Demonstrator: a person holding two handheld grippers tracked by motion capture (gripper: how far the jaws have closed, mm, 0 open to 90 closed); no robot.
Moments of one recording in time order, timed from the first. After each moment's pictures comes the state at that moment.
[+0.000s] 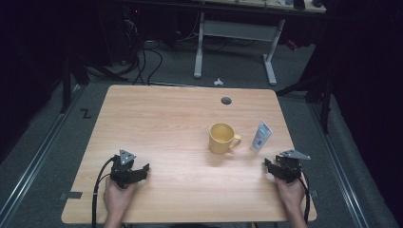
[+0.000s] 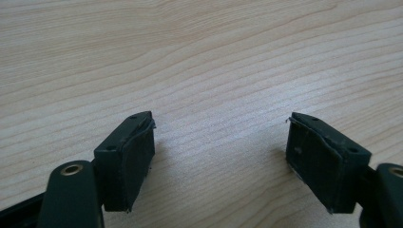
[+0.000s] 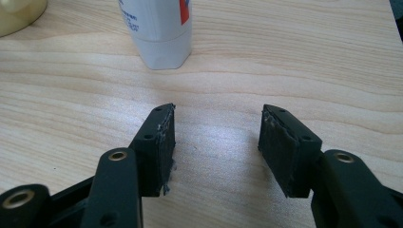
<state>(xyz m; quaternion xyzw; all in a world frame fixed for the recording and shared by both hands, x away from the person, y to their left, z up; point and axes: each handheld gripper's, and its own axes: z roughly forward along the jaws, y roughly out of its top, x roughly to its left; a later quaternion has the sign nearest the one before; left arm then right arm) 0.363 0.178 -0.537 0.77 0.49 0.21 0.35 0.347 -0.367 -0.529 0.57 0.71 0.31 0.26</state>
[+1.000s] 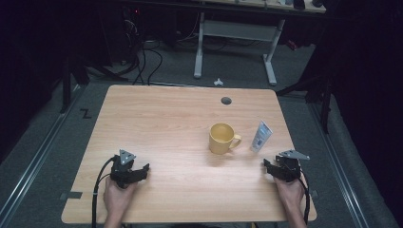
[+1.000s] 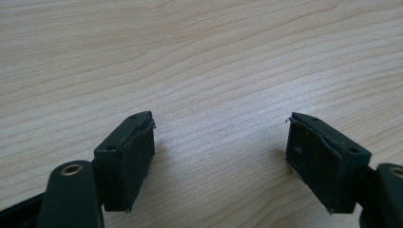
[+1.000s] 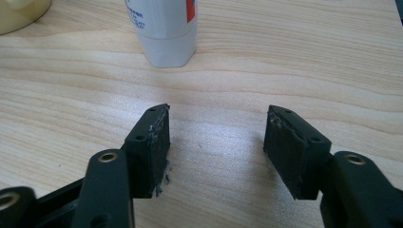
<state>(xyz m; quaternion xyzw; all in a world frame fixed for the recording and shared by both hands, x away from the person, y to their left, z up) 0.363 0.178 -0.536 0.77 0.49 0.21 0.35 0.346 -0.365 -0.529 0.57 0.72 0.31 0.26</state>
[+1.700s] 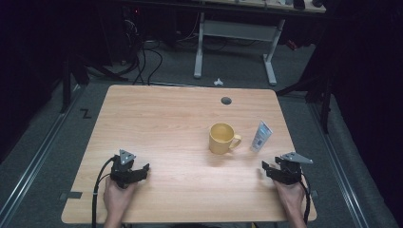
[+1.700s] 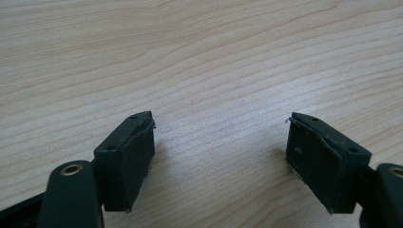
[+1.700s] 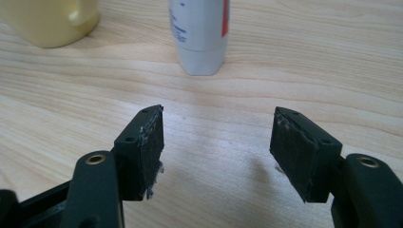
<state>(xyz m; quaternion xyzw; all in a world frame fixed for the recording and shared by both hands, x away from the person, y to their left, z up) 0.363 0.178 -0.536 0.77 0.49 0.21 0.35 0.332 -0.361 -0.520 0.55 0.72 0.34 0.25</state>
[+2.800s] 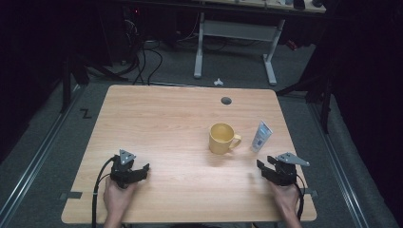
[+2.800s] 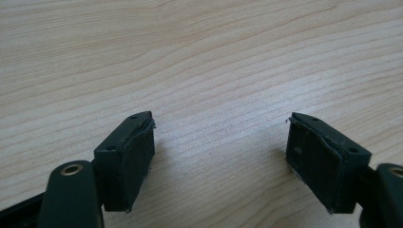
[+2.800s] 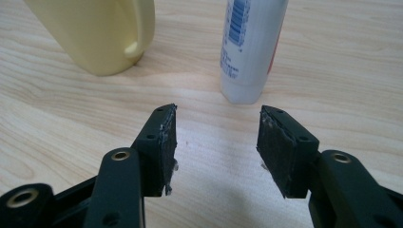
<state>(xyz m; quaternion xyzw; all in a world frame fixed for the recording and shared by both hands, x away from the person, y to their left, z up) 0.363 0.178 -0.536 0.77 0.49 0.21 0.35 0.322 -0.333 -0.502 0.54 0.71 0.37 0.25</state>
